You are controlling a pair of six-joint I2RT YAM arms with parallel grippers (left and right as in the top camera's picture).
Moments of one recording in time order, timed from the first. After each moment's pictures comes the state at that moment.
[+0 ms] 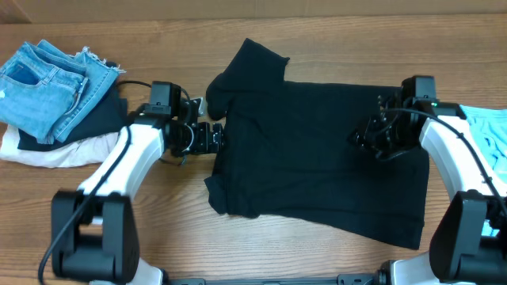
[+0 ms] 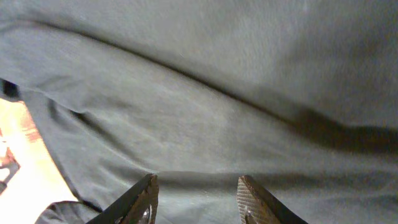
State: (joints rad) left arm -0.12 1.72 1.08 -0.64 0.46 -0.17; right arm -0.10 1.67 1.14 -0.87 -0.44 0.32
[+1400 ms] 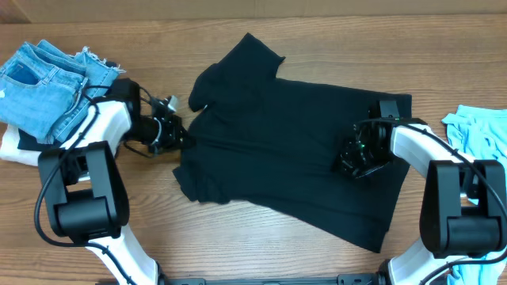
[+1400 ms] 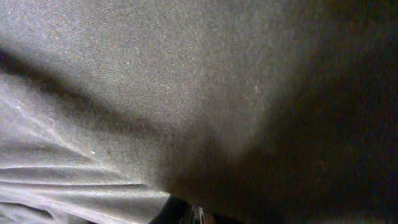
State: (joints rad) left arm 0.16 1.99 1.30 -0.90 0.70 0.06; right arm 0.00 1.83 0.98 -0.72 -0.45 0.46
